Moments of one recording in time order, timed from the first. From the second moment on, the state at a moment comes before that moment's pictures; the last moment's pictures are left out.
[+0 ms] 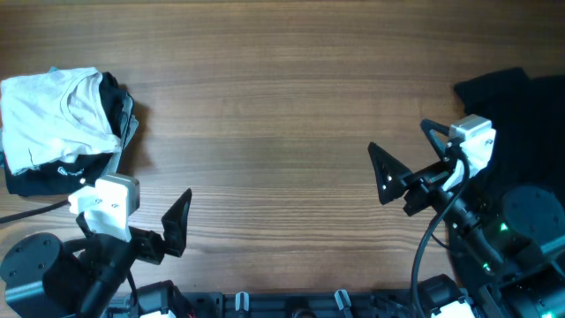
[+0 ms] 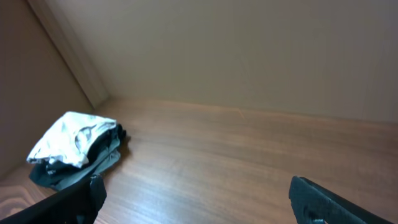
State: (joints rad) left arm 0.25 0.51 1.10 -1.06 0.52 0.14; right arm 0.36 0.63 1.00 -0.57 -0.15 0.19
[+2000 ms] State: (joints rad) left arm 0.15 0.31 0.65 -0.48 0.50 0.13; right arm 0.00 0.02 0.01 0.01 -0.15 0.20
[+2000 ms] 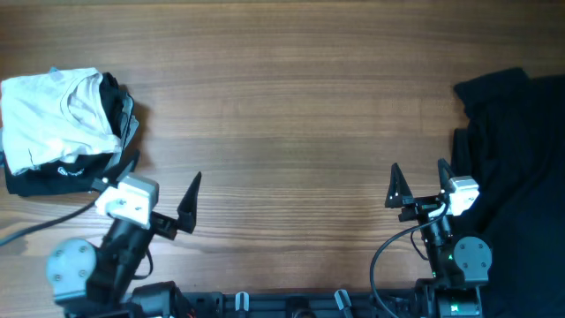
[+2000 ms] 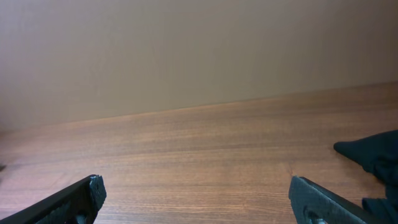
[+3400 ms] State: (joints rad) left arm 0.15 0.01 0.01 -0.04 0.38 -0.02; right arm 0.00 0.02 0.01 0.01 -0.15 0.20
